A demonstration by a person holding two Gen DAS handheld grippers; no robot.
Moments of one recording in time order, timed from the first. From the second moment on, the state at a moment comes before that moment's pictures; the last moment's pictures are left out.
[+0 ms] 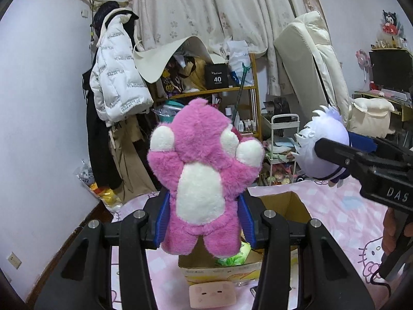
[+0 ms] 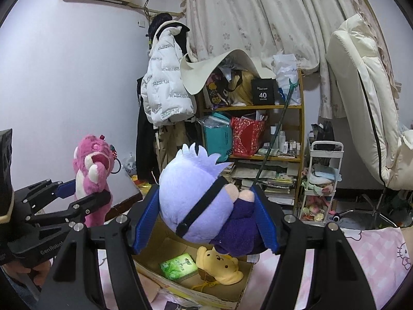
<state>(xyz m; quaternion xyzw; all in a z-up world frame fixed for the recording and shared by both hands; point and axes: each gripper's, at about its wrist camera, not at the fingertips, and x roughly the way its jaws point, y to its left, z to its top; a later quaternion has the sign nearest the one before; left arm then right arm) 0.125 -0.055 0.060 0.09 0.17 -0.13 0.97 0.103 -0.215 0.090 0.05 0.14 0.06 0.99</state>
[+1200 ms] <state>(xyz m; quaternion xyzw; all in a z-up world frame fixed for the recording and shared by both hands) 0.183 -0.062 -0.025 0.07 0.28 -0.16 0.94 0.156 -0.221 0.005 0.09 0.22 0.10 0.97</state>
